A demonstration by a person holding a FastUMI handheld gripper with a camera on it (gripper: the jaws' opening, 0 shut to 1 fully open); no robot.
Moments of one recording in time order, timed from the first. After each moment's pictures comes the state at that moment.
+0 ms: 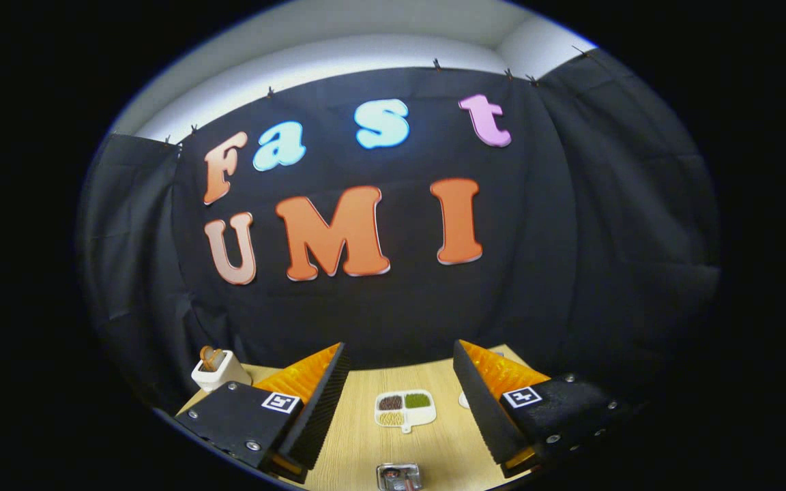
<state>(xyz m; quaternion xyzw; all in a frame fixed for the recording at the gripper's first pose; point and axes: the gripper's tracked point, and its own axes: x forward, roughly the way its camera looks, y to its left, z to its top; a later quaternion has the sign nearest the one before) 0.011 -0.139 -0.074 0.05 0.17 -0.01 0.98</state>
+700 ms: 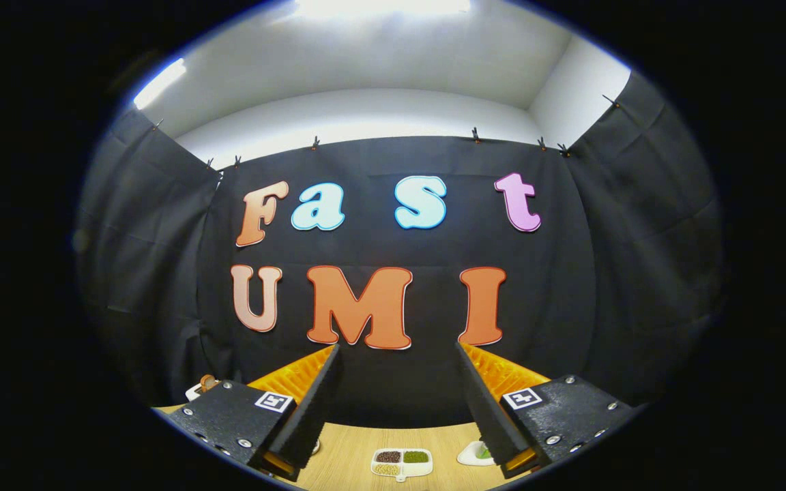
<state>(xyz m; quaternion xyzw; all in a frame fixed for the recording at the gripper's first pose) 0.034 -0.110 -0.005 0.01 0.02 0.02 1.00</state>
